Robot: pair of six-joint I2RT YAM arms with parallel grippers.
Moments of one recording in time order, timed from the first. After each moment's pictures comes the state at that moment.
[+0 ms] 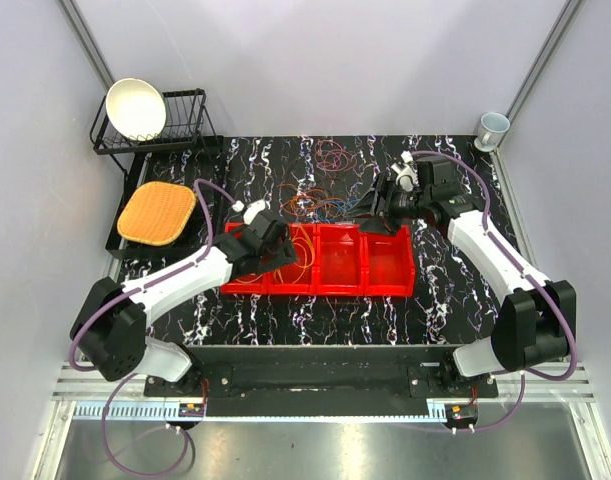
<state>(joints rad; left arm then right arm) -0.70 1.40 0.92 -0.45 -0.22 -0.94 0.25 1.44 1.15 -0.41 -0.76 0.78</state>
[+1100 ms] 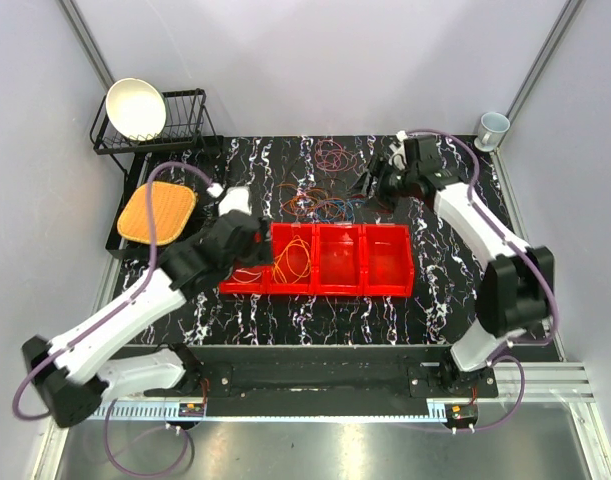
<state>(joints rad) -0.79 1.09 1.07 -0.74 -0.43 -0.62 0.27 1.62 1.36 -0.50 -0.51 0.69</state>
